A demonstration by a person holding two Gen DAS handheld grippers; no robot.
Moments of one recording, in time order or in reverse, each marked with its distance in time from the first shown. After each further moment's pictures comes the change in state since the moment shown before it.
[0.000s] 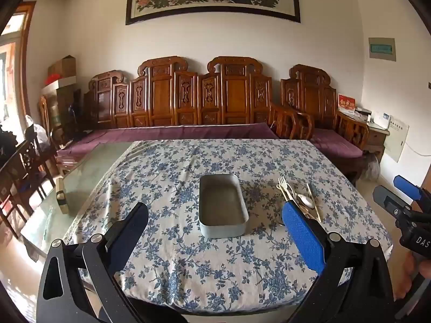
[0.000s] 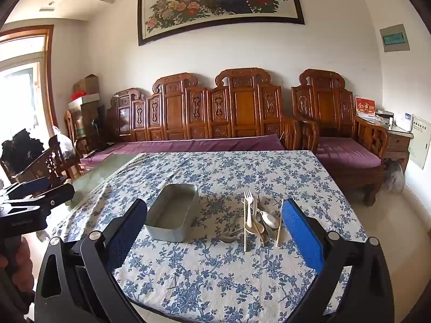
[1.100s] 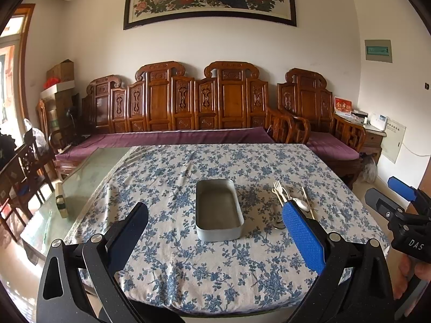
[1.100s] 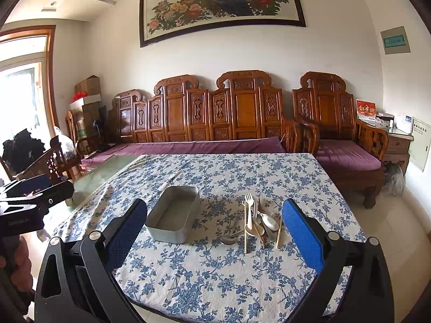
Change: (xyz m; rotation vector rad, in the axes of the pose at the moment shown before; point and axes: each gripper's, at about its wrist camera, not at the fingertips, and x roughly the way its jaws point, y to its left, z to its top) left arm -0.011 -0.008 0.013 0.005 -0.019 -0.007; right arm -0.006 0.001 0.006 -0.003 -0.007 0.002
